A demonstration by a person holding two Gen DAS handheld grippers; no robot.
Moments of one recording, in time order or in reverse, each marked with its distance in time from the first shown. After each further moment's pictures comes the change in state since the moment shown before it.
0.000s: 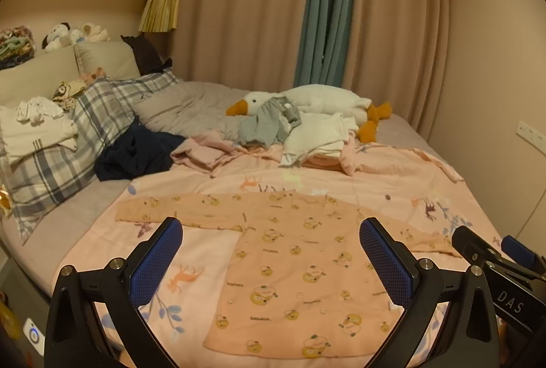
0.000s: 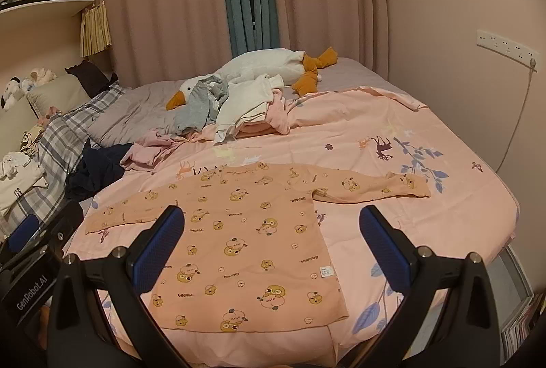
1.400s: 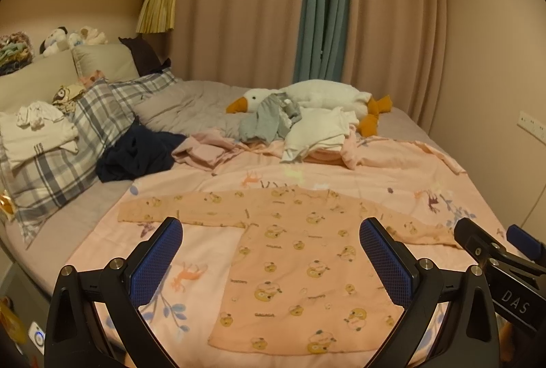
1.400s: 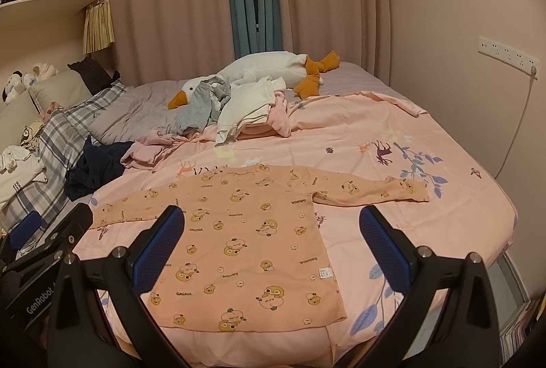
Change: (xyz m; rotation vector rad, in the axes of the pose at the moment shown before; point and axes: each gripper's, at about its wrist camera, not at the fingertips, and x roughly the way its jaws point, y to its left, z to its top) left arm 0.000 0.002 -0.002 0.020 0.008 0.006; right arm -0.002 0.003 -0.002 -0.024 -0.011 -0.001
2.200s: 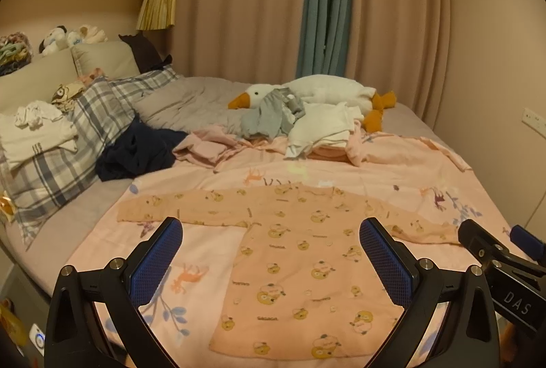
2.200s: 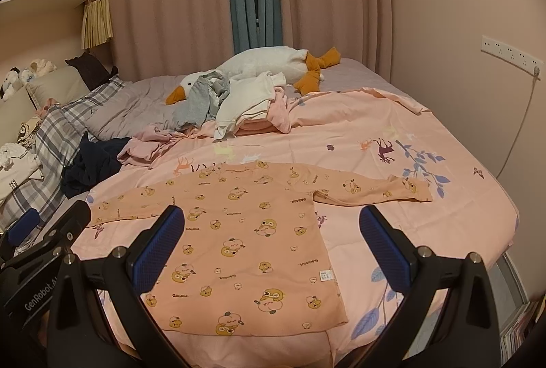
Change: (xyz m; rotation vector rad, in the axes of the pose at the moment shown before) left arm 0.010 0.000 0.001 0.012 0.021 0.015; right arm 0.012 0.004 0.000 0.001 0.021 -0.010
